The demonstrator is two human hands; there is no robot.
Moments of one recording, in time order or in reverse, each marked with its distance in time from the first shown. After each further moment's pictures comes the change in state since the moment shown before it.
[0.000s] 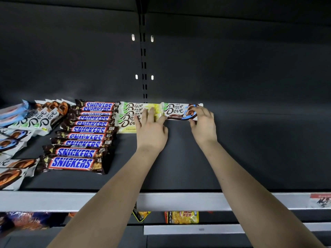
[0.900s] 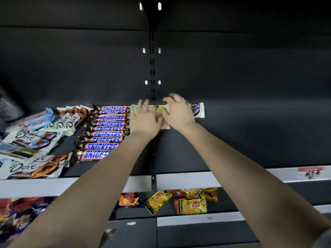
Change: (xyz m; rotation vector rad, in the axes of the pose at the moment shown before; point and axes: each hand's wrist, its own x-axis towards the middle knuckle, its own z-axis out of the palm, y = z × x) left_hand -0.005 -0.040 -0.060 0.099 0.007 0.065; right_hand -0.012 -0.116 -0.019 -0.126 -0.171 -0.198
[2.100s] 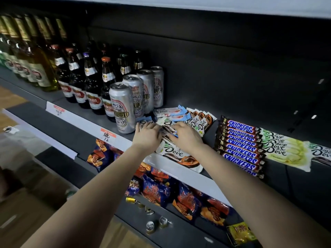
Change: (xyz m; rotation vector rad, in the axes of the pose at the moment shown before) left_hand -0.141 -0.342 -0.071 0.024 -0.034 -0.388; right_hand -0.006 -0.322 0.152 0.017 -0.405 -0.477
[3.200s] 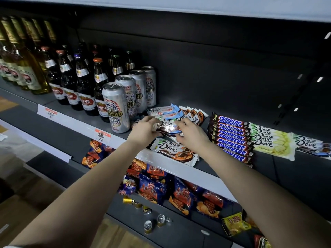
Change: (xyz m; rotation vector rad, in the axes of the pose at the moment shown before) left_hand 0.001 0.003 -0.015 -0.307 0.045 0.094; right_hand -0.031 0.022 -0.022 -0.078 0.053 -0.063
